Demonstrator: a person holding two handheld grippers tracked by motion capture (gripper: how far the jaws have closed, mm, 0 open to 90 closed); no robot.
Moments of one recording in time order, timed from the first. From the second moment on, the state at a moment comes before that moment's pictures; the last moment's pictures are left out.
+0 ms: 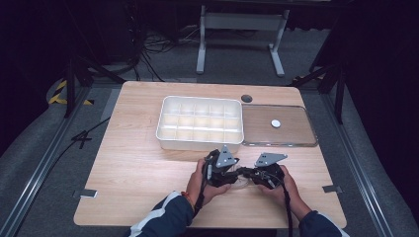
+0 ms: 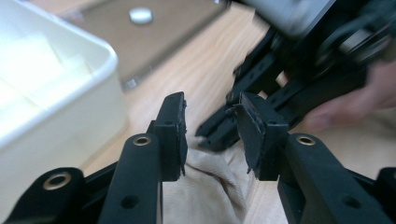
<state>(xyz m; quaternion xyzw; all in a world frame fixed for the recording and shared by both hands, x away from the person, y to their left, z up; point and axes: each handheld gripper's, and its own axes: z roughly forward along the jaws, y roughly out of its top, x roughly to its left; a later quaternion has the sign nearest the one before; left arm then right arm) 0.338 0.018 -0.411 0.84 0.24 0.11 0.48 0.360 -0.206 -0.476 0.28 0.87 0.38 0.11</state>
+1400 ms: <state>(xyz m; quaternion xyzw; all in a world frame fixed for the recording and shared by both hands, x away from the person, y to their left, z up) 0.337 0.036 -0.479 0.88 0.23 0.07 0.41 0.339 -0.170 -0.453 0.20 0.88 0.42 0.14</state>
